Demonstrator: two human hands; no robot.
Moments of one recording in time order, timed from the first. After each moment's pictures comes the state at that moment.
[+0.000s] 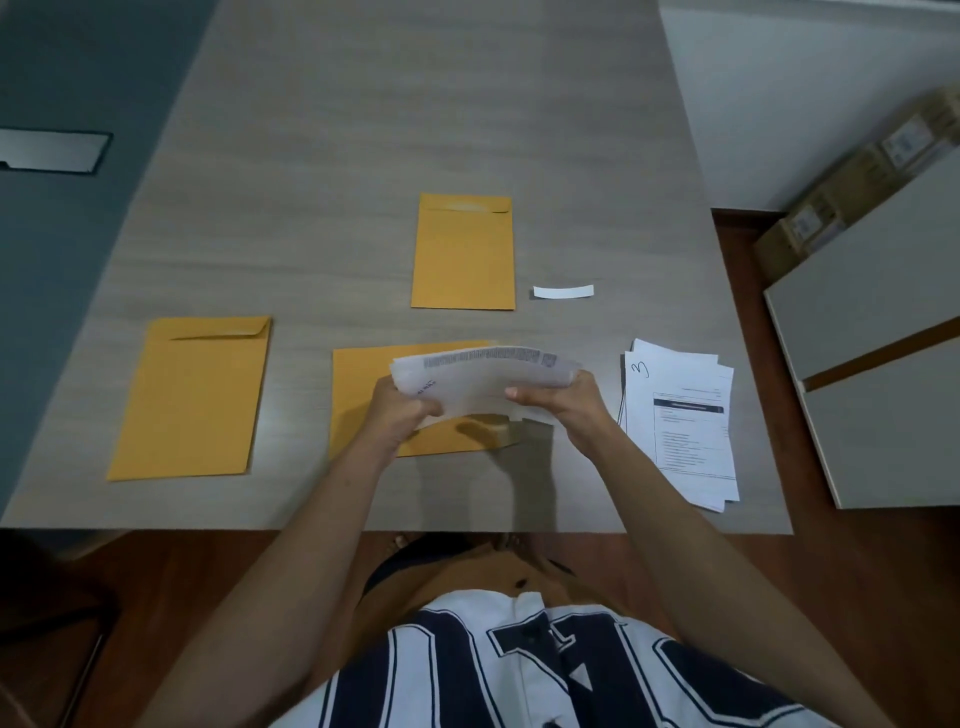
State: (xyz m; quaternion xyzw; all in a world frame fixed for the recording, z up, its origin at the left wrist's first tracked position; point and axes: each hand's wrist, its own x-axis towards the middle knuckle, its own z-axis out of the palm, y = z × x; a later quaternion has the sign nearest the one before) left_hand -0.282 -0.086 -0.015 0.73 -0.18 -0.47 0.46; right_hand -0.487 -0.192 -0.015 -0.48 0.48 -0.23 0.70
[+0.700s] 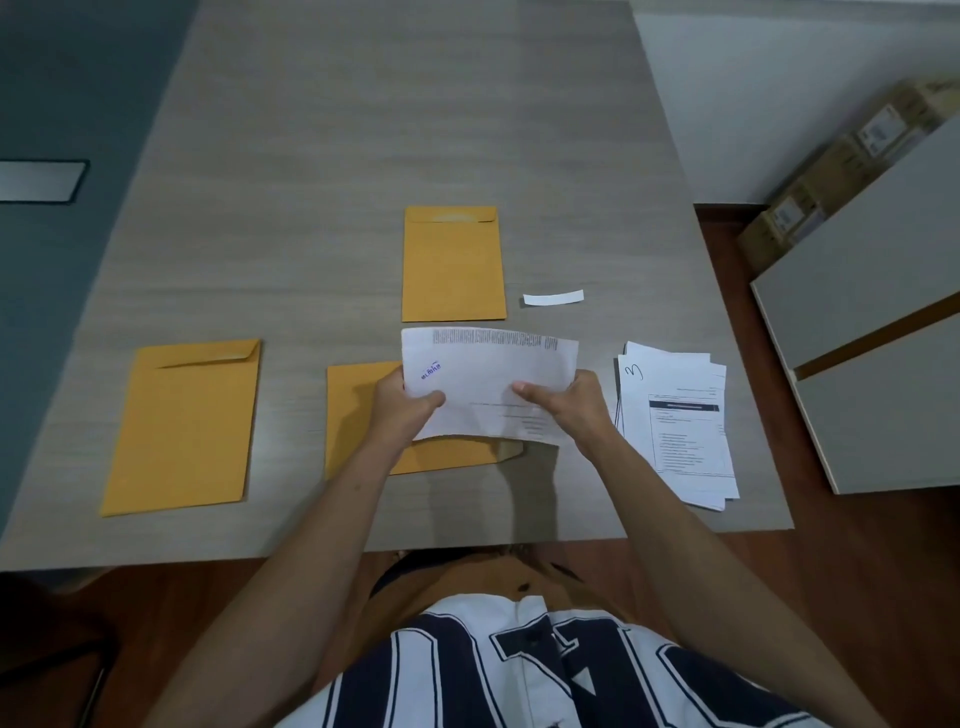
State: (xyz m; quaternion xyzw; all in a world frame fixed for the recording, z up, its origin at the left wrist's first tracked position) left_hand -0.280 -0.106 -0.016 0.75 -0.22 -0.44 0.44; right_hand -0.483 -0.197 -0.007 -0.52 0.57 -0.22 0.60
